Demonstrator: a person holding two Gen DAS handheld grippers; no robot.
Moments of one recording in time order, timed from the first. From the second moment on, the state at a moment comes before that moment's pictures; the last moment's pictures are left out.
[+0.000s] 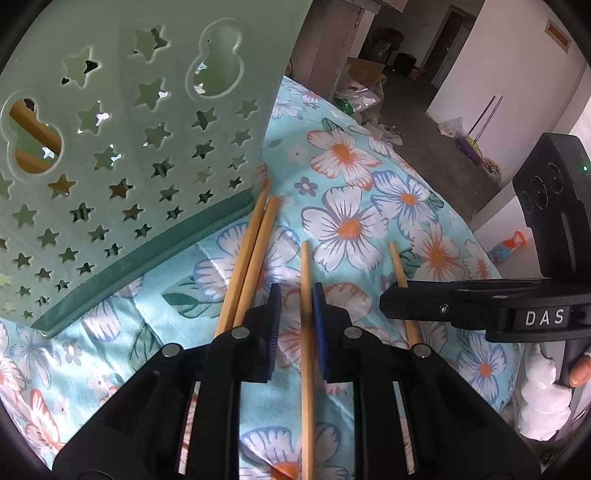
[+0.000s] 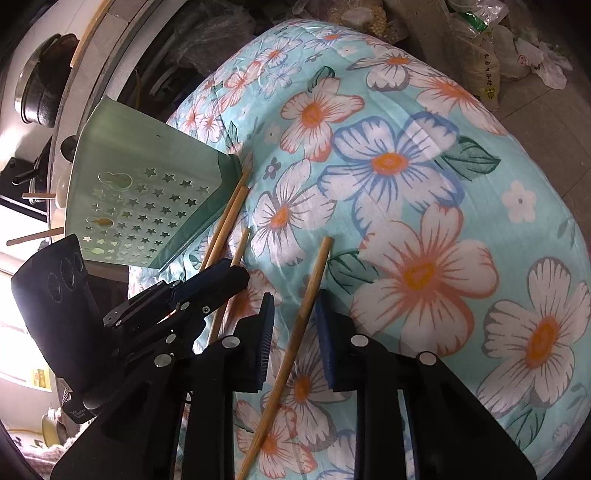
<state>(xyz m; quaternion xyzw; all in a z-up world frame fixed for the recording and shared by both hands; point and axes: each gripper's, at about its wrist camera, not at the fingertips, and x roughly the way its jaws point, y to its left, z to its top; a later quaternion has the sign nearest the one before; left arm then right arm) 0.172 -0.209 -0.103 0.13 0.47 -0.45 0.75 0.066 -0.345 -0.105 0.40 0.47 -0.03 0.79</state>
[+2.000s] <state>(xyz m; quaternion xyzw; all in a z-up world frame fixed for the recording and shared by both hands) 0.174 -0.211 -0.109 0.12 0.47 -0.45 0.75 0.061 -0.350 -0.107 0.42 0.46 -0.04 0.78</state>
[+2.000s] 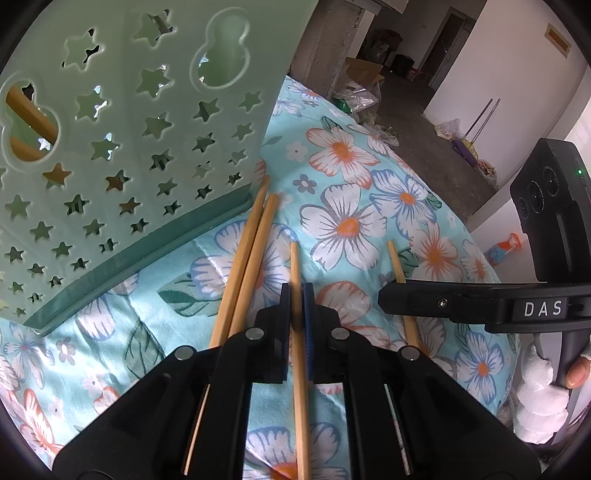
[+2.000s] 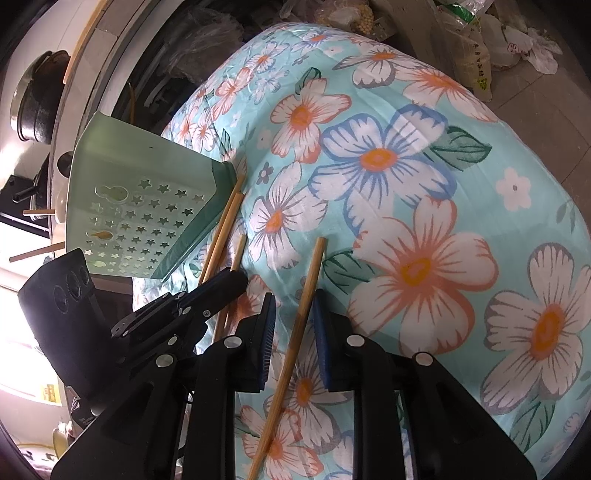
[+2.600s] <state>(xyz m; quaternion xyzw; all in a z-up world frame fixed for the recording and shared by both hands) 0.166 -0.207 -0.083 0.12 0.45 -0.45 0.76 0.067 -0.345 -0.091 0.41 0.45 -0.01 0.79</state>
